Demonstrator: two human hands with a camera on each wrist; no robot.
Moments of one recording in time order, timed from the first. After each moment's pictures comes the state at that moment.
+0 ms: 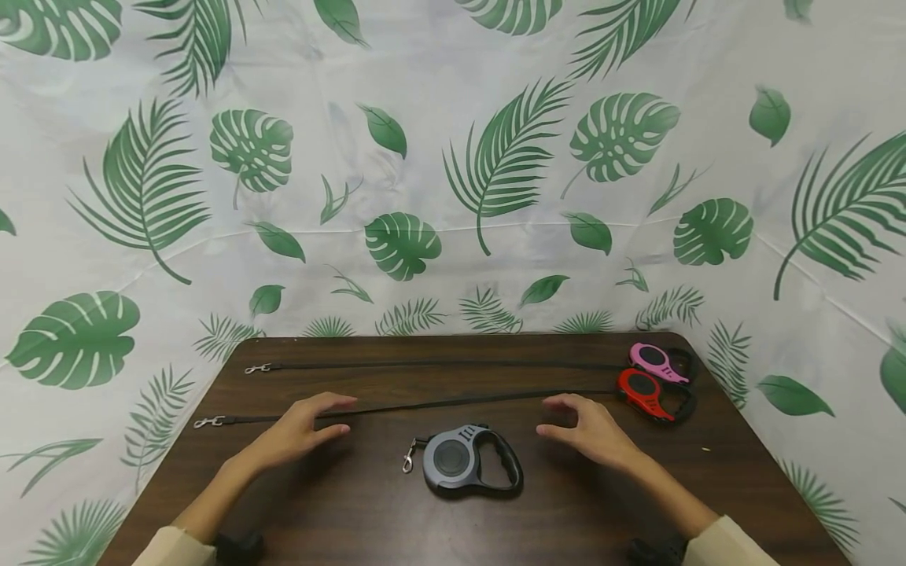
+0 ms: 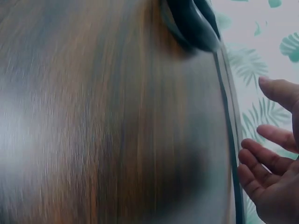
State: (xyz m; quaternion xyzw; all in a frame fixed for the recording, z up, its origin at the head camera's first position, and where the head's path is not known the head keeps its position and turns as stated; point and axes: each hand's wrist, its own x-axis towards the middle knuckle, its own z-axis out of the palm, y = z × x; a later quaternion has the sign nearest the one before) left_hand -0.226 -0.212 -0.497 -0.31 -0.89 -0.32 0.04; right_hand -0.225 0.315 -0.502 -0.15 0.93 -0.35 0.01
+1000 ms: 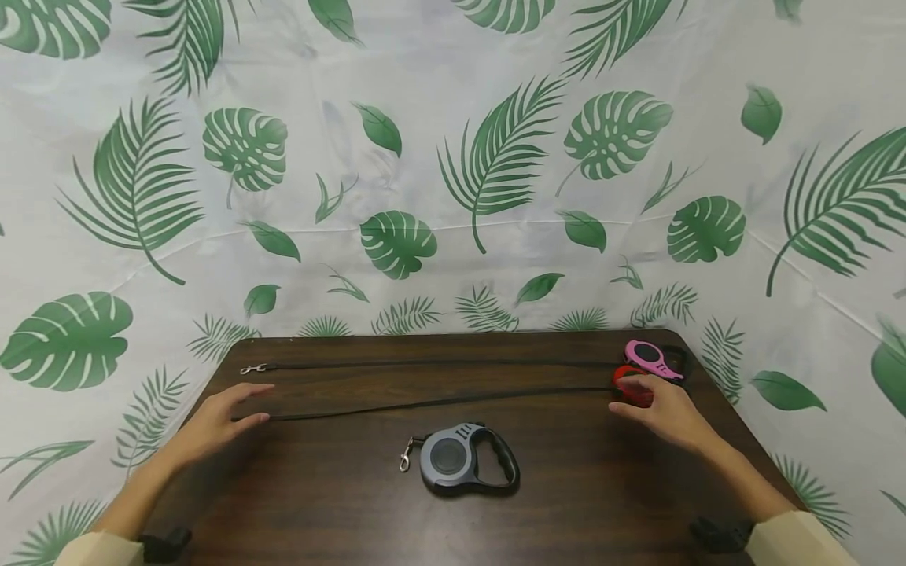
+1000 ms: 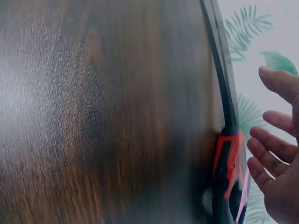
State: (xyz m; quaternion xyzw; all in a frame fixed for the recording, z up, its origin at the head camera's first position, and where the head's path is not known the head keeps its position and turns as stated) left_hand -0.224 -0.323 -0.496 -0.27 -0.91 -0.24 0.19; right_hand -0.232 0.424 -0.484 -0.10 0.96 -0.26 -0.04
